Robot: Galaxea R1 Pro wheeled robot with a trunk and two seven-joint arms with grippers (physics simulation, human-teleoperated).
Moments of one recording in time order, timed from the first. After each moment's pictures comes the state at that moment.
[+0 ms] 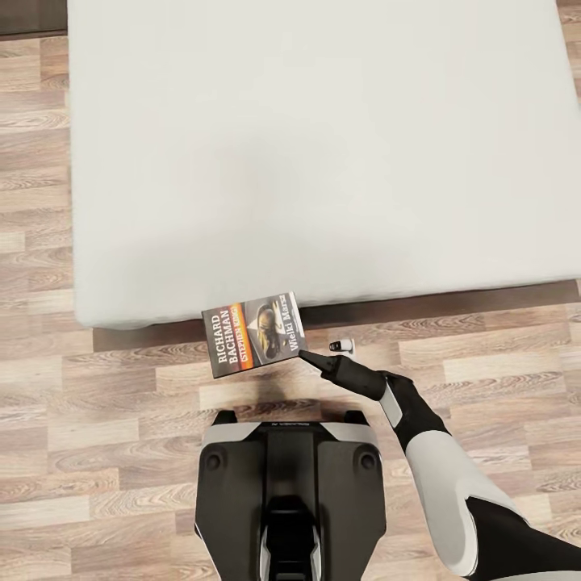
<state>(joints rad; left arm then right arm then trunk) -0.38 0.43 -0.09 -0.02 0.09 -0.05 0.28 -0.90 0.11 -0.29 -0.56 -0.10 0.55 1.57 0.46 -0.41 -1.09</state>
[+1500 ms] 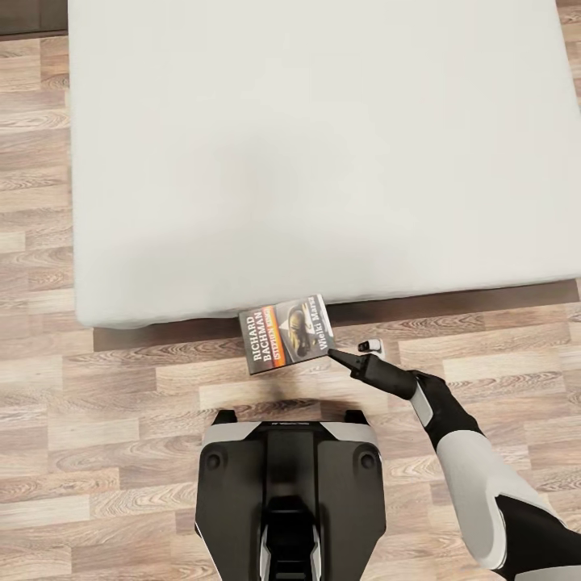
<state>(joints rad) -0.35 0.44 -0.08 -0.02 0.40 -0.10 -0.01 -0.91 -0.01 -0.30 -0.56 -0.10 0.60 1.57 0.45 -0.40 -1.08</state>
